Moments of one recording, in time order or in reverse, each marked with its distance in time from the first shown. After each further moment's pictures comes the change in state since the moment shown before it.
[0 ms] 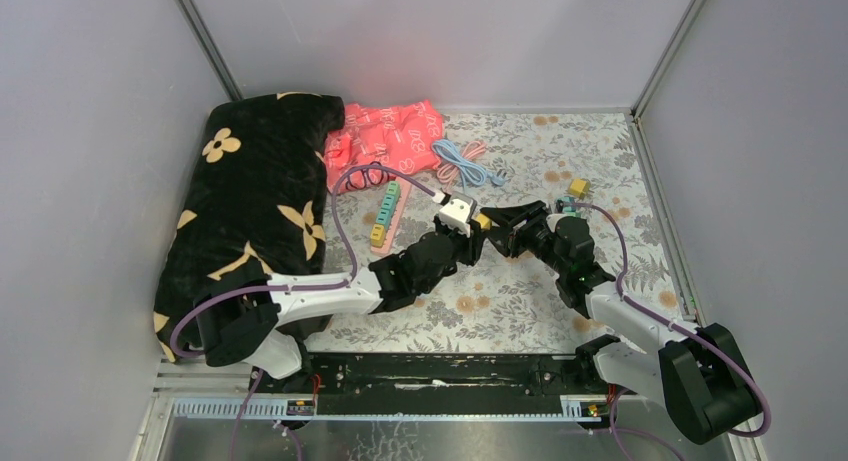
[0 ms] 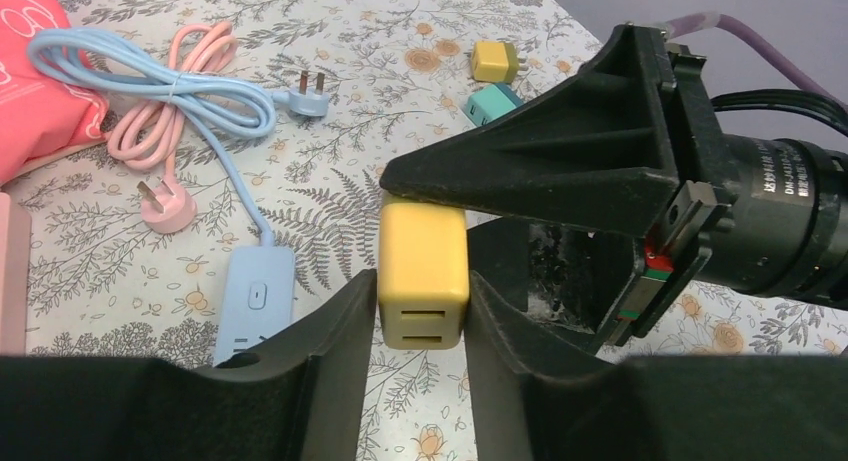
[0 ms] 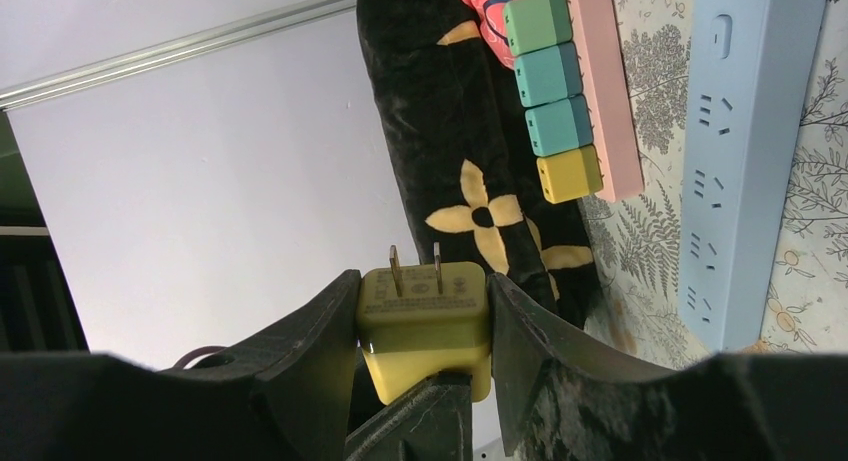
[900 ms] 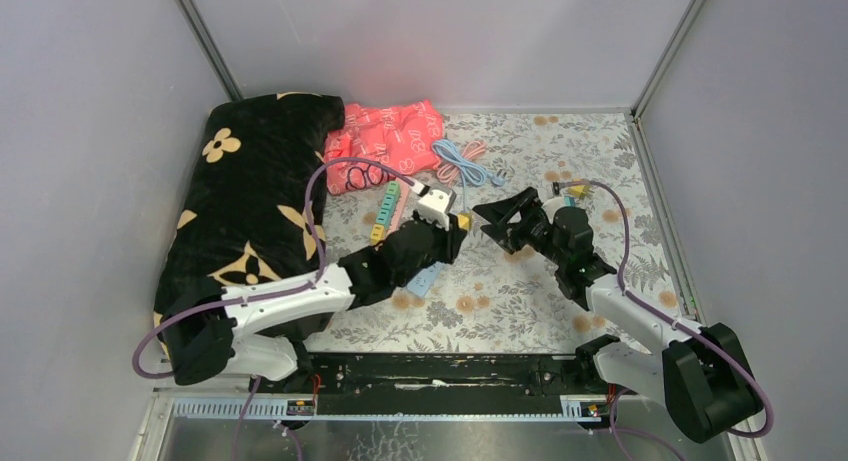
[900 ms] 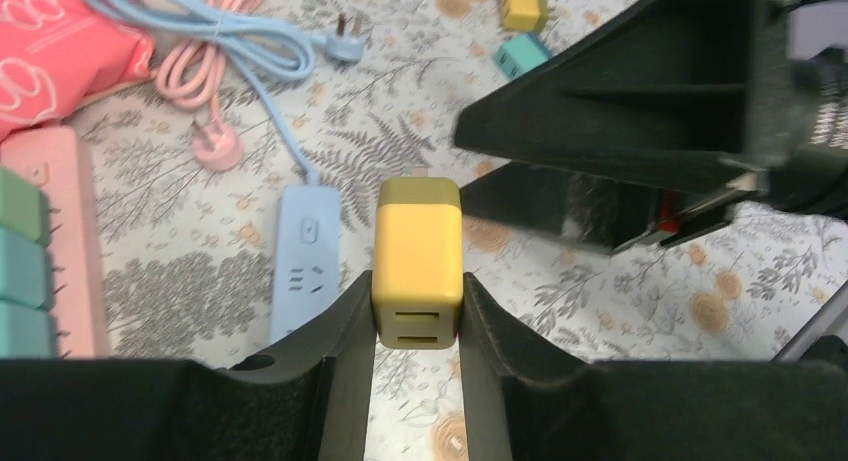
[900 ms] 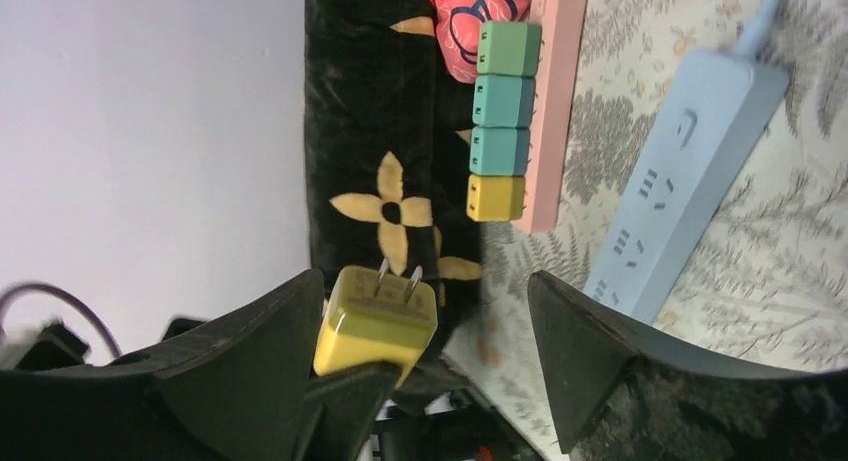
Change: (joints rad) left arm 0.042 -0.161 0.000 -0.259 0.069 -0.050; right arm 0.004 0.000 0.066 -0.087 -0.012 -0.342
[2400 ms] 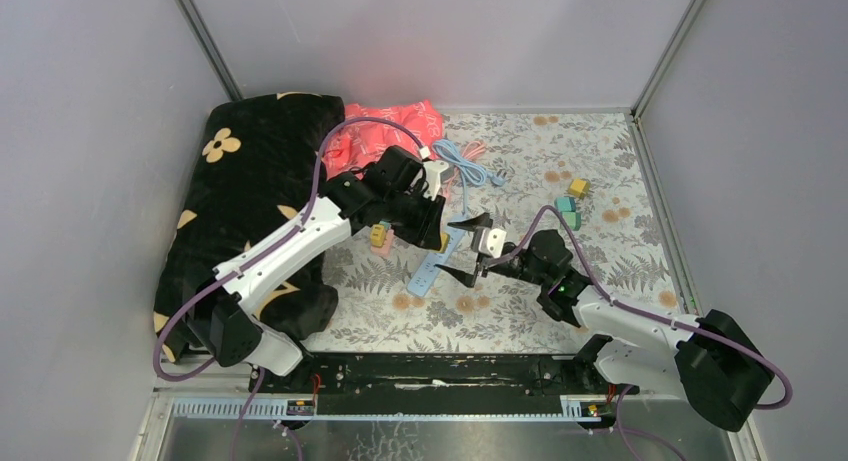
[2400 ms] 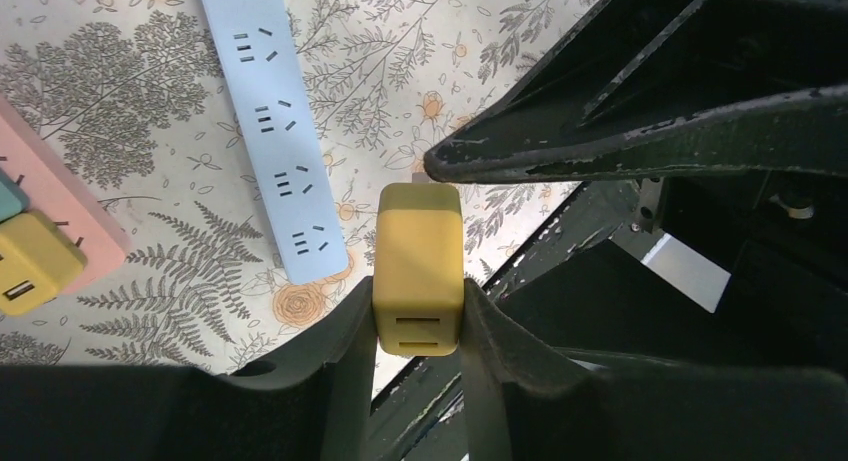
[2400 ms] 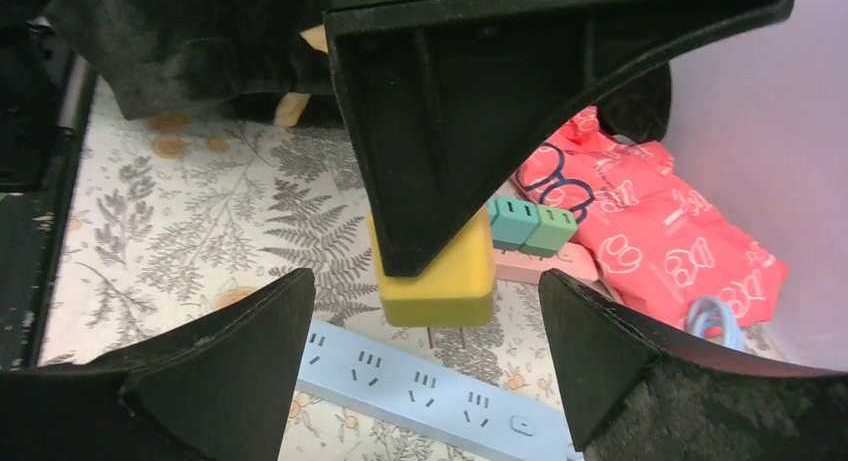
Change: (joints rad) left arm 0.344 0.137 0.564 -1.052 0.744 0.107; right arm 0.337 0.010 -0.005 0.242 -0.203 -1.696
